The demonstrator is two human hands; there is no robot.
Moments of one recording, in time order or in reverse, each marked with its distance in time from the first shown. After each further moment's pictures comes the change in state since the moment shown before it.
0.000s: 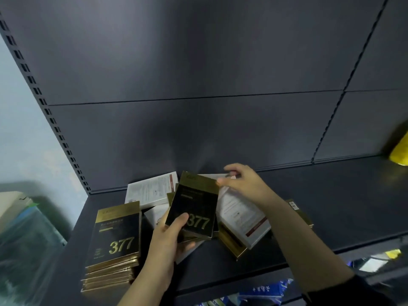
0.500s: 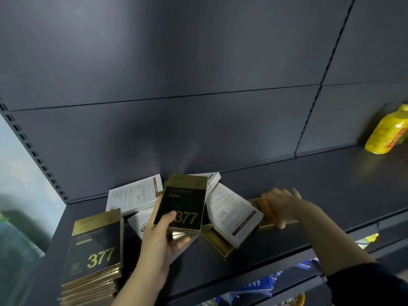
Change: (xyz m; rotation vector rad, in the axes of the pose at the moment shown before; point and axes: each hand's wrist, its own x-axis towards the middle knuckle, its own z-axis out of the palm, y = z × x) left_hand 0.014 -0.006 0.013 -0.158 -0.040 -0.013; right_hand -0.010 0.125 -0.097 -1.211 -0.293 0.294
